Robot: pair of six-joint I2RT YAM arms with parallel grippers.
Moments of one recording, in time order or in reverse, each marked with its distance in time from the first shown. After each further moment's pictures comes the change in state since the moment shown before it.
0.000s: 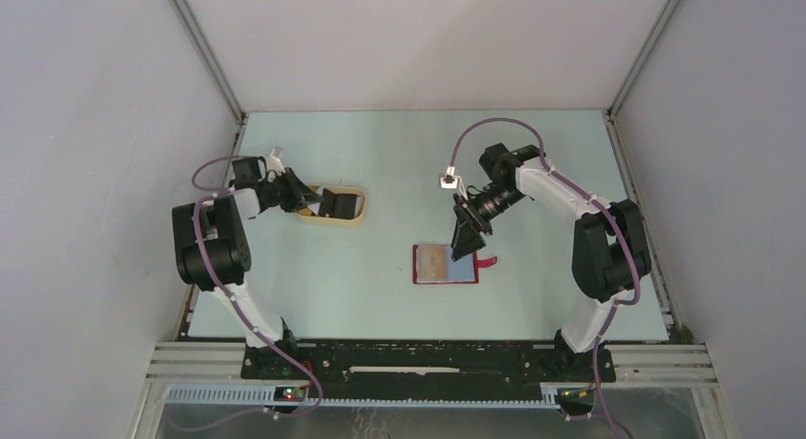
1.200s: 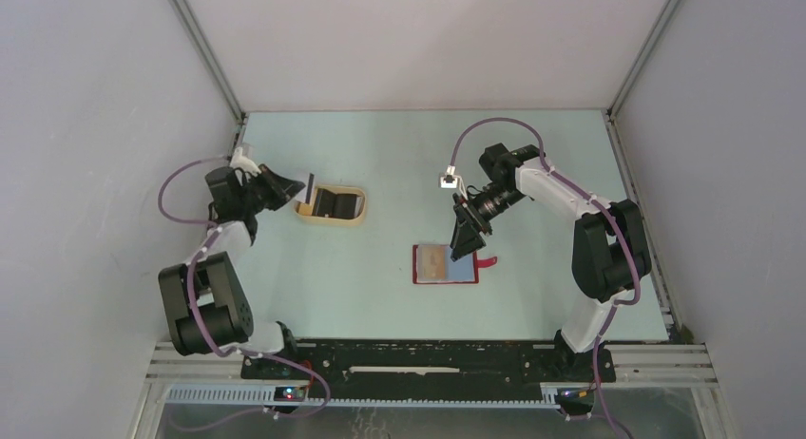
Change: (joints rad) left arm 0.079 -0.390 -0.259 0.259 -0.070 -0.152; right arm 0.002 0.000 0.000 -0.003 -0.014 0.000
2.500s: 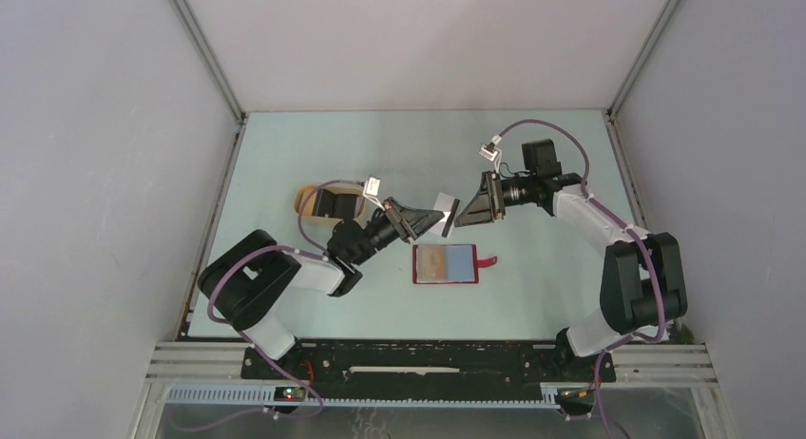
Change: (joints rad) left arm -1.051 0.177 -0.275 1.152 -0.456 -0.573; right arm -0.182 -0.240 -0.325 0.818 -0.229 0.861
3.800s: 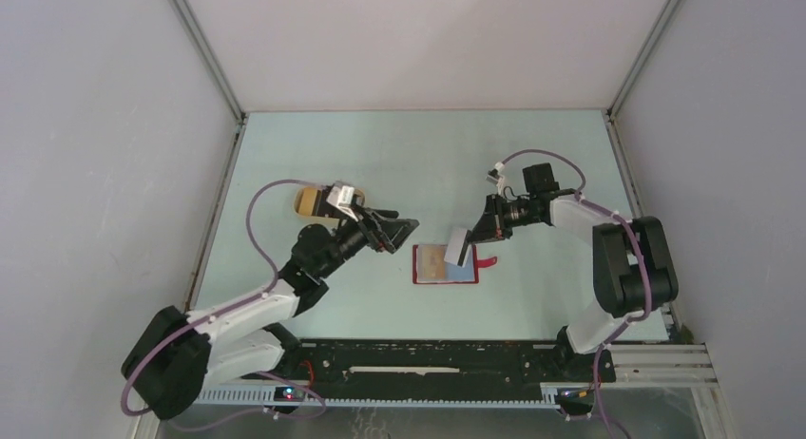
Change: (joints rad) left arm 0.059 -0.600 -0.103 -0.592 -0.095 0.383; right arm -0.051 0.053 -0.156 0.023 0.217 0.051
